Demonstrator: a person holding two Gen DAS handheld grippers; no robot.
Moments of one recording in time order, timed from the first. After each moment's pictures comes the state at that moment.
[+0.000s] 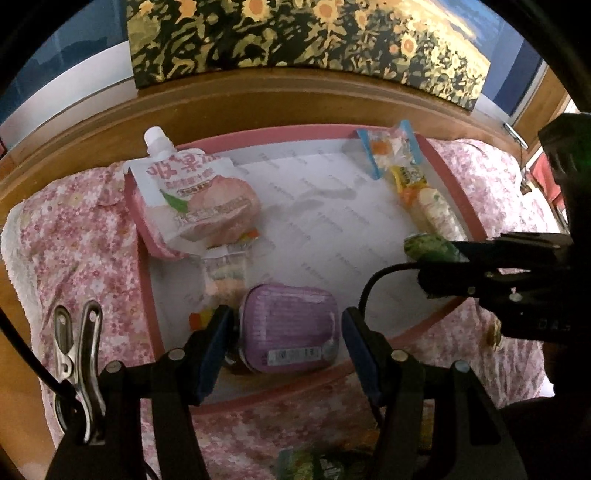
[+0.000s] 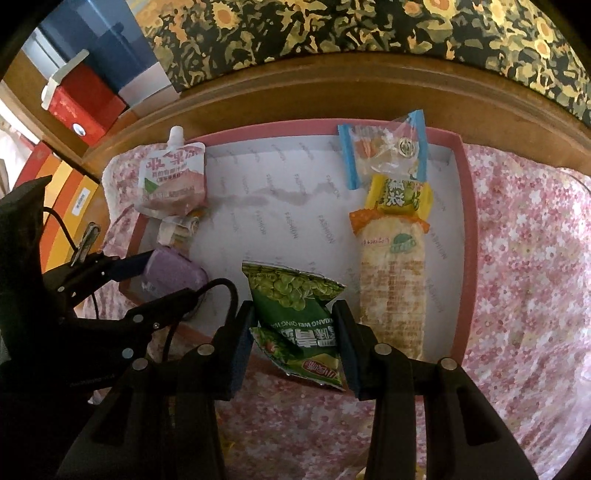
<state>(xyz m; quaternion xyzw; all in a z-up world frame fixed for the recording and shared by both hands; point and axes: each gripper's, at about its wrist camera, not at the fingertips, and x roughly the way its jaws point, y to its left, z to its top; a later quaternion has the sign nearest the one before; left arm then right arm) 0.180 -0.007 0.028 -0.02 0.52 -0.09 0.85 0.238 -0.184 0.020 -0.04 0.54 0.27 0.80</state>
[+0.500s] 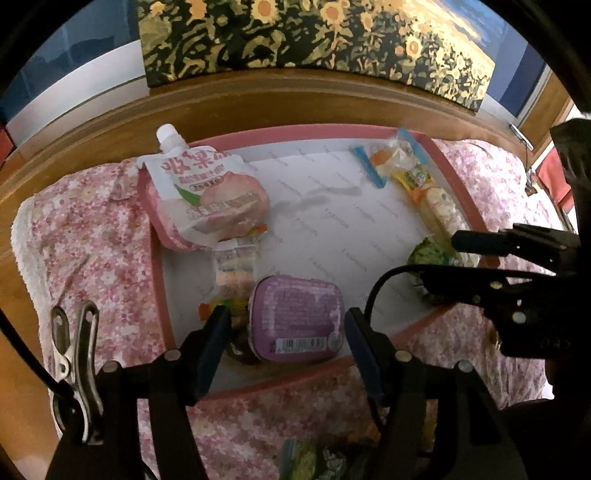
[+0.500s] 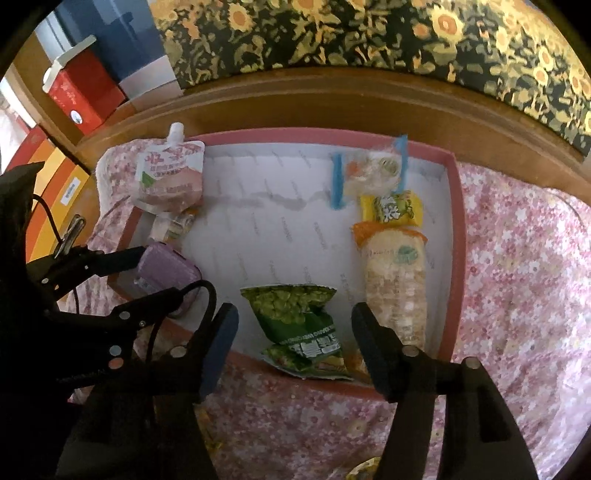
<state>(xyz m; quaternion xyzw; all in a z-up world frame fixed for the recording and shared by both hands) 0.173 -0.003 0.036 -0.02 0.52 -0.07 0.85 0.228 -0.175 0.025 -0.08 0.51 0.26 0.82</state>
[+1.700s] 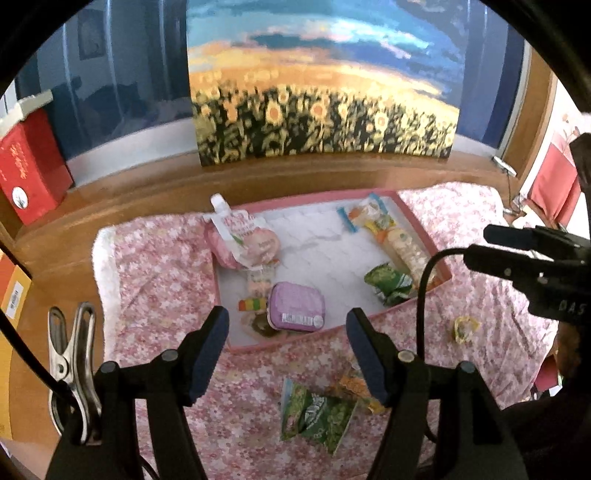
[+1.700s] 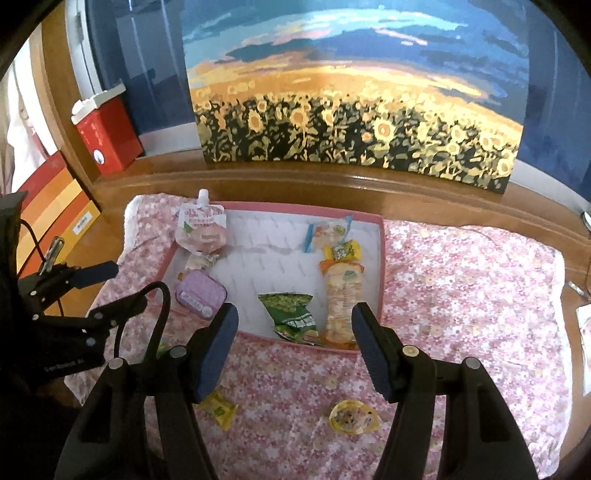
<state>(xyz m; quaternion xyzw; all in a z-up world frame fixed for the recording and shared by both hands) 0.086 -0.006 0.116 -0.01 0.41 -0.04 0.91 0.148 -0.216 0.110 -0.07 0.40 0.22 0.89</state>
